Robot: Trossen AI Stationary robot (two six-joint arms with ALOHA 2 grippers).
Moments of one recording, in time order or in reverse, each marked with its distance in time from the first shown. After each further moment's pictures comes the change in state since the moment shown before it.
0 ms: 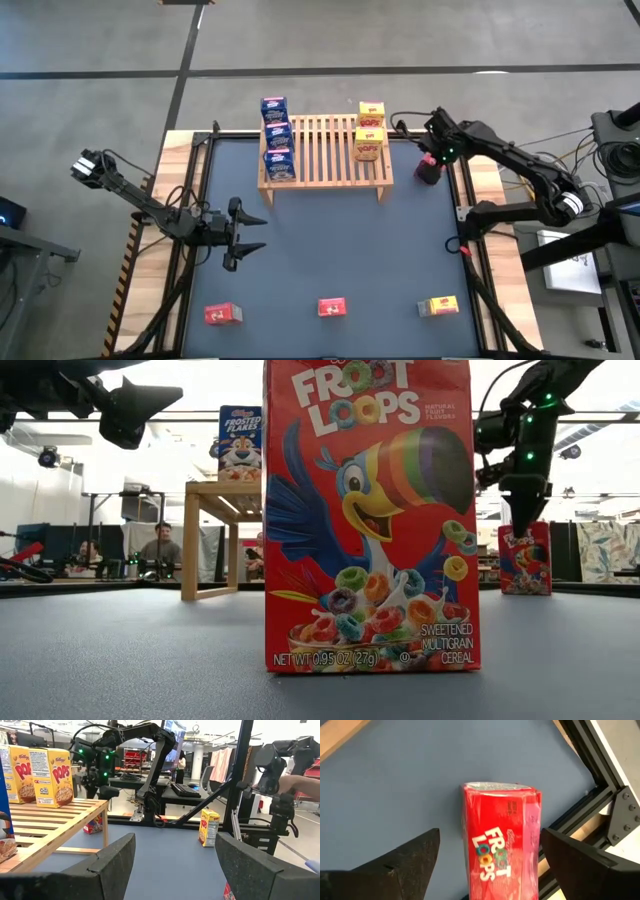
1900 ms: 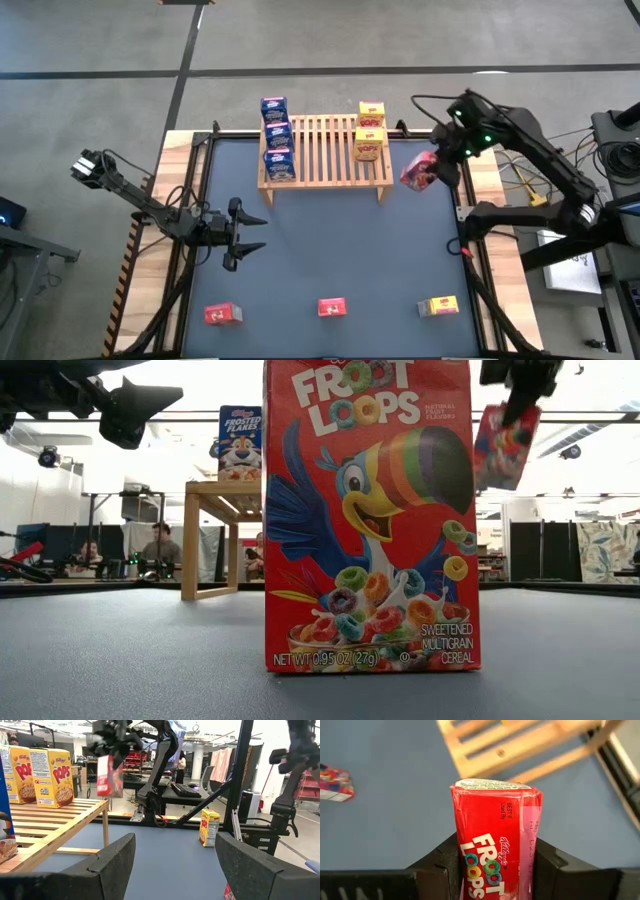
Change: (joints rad) left arm 0.001 0.000 0.000 0.000 0.000 0.003; right arm 0.145 -0.119 0.444 -0.402 -0.446 -0.030
